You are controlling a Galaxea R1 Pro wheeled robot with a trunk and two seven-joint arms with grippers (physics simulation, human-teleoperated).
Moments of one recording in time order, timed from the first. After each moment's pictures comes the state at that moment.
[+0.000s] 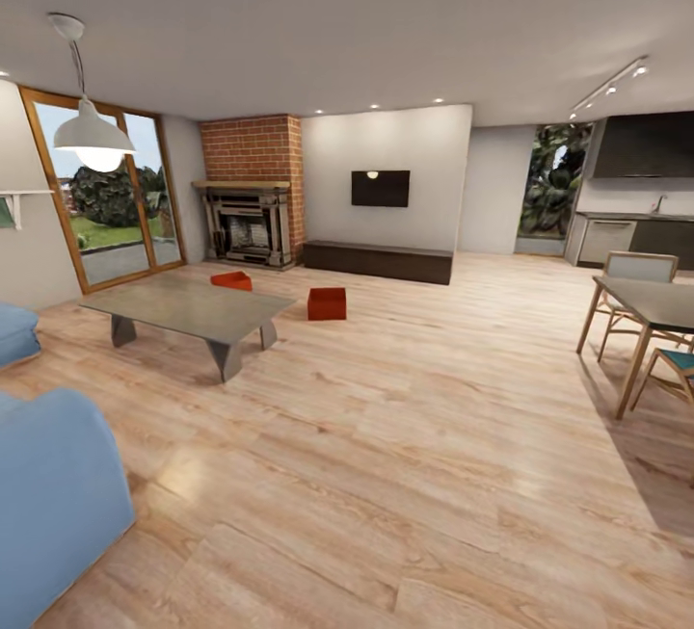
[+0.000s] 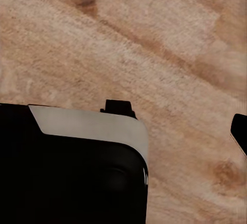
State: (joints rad) left arm 0.00 0.02 0.06 -0.12 0.24 -0.03 -0.01; right arm -0.13 0.02 0.30 0.02 -0.19 -0.16 -0.10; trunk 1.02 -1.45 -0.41
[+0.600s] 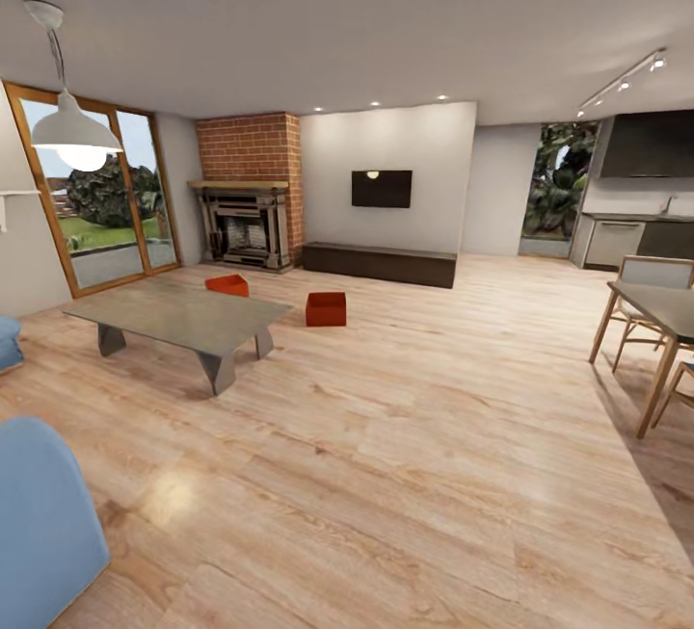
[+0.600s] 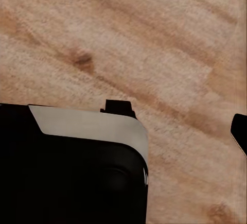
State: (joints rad) left arm 0.00 0.02 0.06 -0.12 0.24 -0.04 -0.01; right arm -0.13 0.02 0.30 0.02 -0.19 -0.16 -0.10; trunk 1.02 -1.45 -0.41
